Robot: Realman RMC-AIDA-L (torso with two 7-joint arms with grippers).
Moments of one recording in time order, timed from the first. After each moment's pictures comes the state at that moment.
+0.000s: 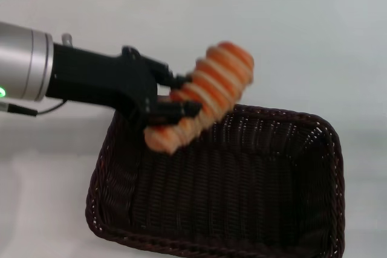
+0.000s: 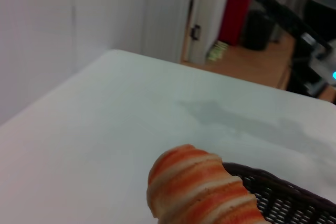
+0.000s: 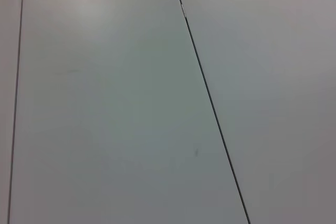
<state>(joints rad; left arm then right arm) -0.30 -2.06 -1.89 -1.66 1.93 -1.63 1.04 0.08 2.08 -1.64 -0.29 0.25 -1.71 0.42</state>
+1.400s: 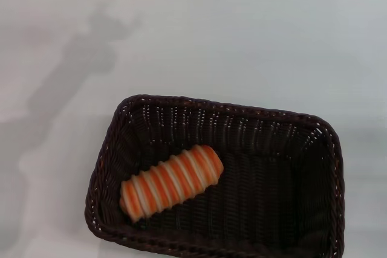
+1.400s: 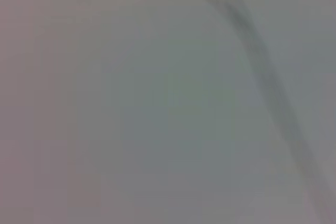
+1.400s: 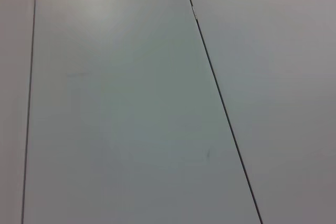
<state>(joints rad) -0.31 -2.07 -1.81 -1.44 2.04 -0.56 1.27 0.09 2.07 -1.65 -0.29 0.23 -1.72 0.42</state>
